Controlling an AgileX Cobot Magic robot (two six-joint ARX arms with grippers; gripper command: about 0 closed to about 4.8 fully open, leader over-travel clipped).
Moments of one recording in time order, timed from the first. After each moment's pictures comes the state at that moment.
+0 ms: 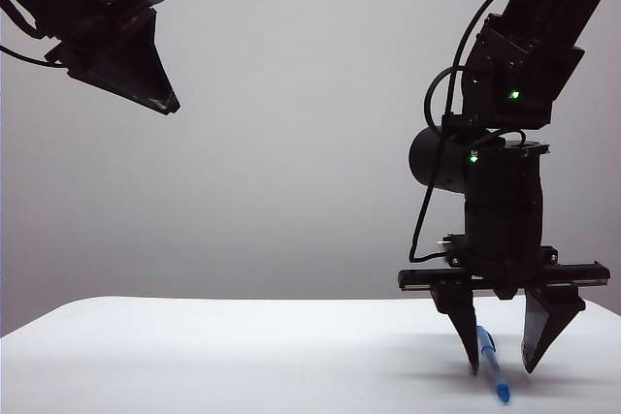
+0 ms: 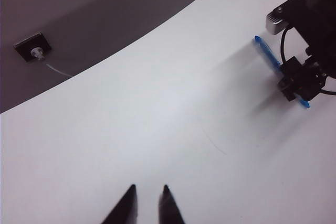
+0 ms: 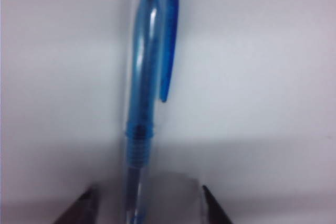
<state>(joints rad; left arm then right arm) -0.28 1.37 1.08 -0.46 0.37 0.27 0.42 2.04 1.21 -0.57 0.13 0.50</state>
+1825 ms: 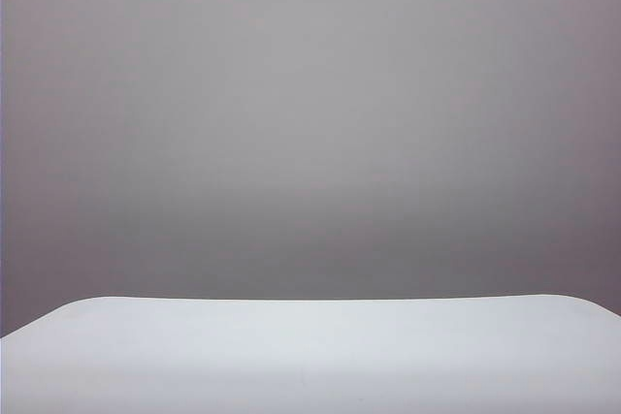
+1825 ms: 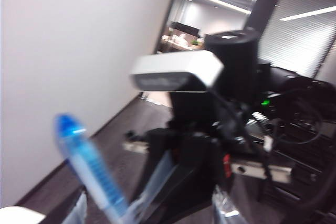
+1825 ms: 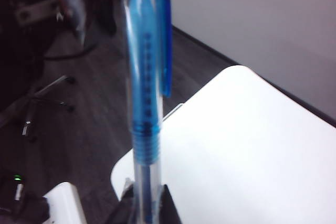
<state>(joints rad) -0.40 1.37 1.08 0.58 1.02 -0.49 0.43 1.24 1.27 -0.45 -0.69 0.14</state>
